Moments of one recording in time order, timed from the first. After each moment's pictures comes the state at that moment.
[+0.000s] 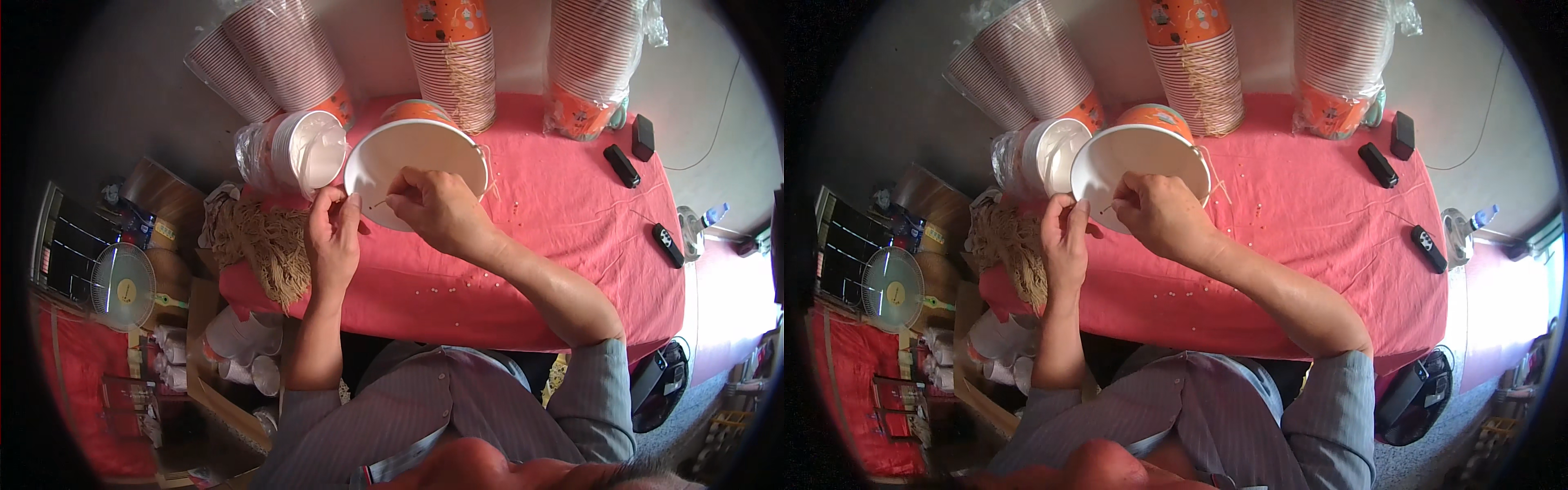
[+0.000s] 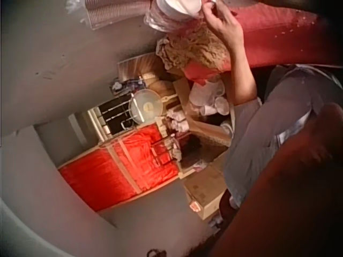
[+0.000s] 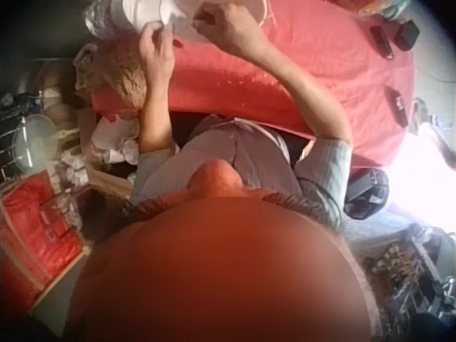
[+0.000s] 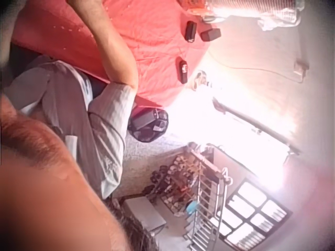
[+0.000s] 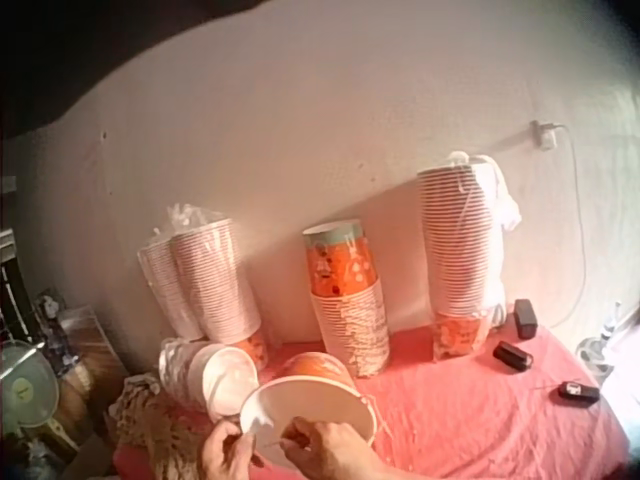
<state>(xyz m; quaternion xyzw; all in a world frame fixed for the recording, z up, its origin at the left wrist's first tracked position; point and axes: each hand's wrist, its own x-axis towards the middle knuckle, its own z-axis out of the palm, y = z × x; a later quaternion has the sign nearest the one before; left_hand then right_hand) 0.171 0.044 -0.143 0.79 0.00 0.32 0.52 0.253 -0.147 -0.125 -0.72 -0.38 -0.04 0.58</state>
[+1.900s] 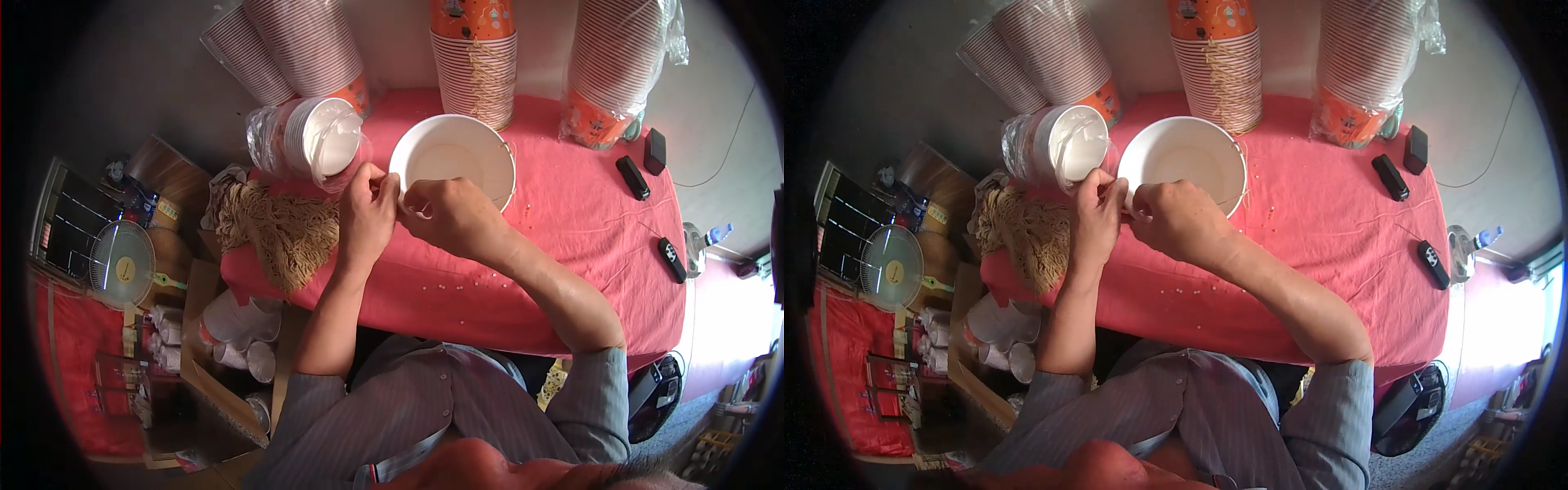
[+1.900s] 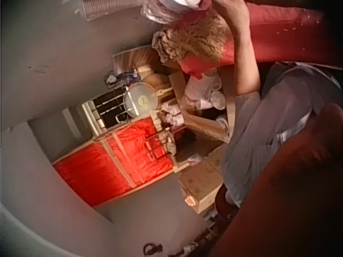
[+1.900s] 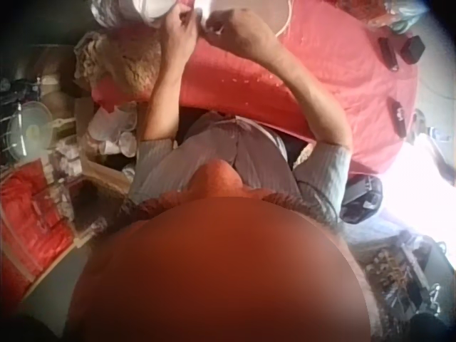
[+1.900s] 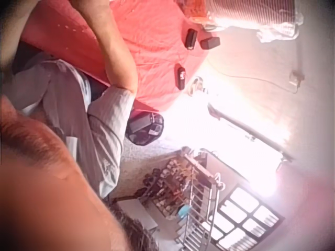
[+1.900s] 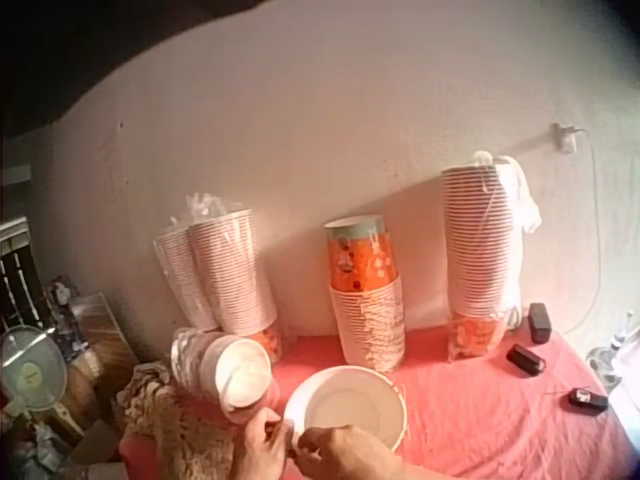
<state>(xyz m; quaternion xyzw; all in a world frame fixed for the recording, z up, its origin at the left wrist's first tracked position) 0.203 0.037 -0.152 0.82 0.03 0.26 0.51 0.255 -0.145 -0.136 -0.80 -0.42 -0.02 0.43</state>
